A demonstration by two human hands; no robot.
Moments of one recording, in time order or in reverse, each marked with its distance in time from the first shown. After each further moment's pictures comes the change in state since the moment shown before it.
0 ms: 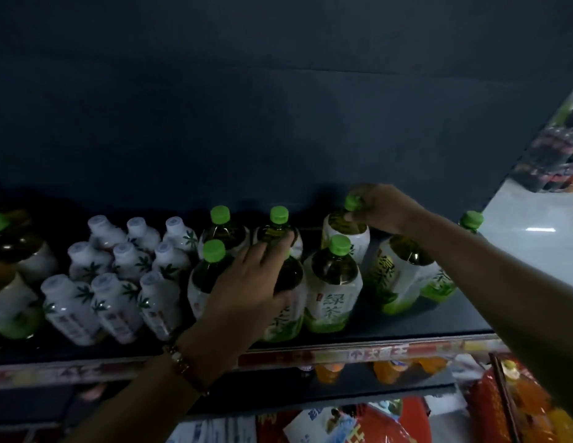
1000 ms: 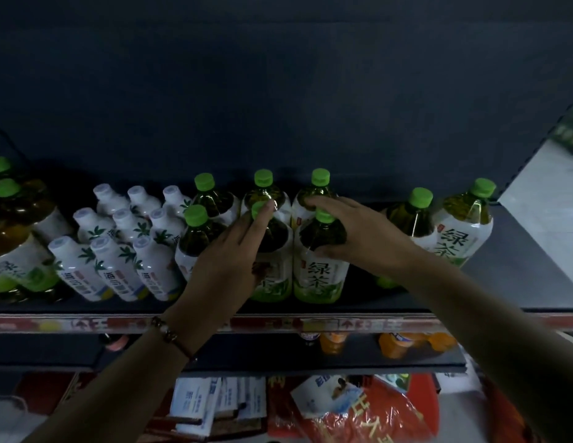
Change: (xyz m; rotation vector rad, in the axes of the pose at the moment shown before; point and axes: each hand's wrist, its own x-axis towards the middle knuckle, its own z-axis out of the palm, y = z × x) left_hand -0.011 -0.004 0.028 0.197 0.114 -0.015; right_hand -0.089 -0.013 0.045 0.289 -0.003 -0.389
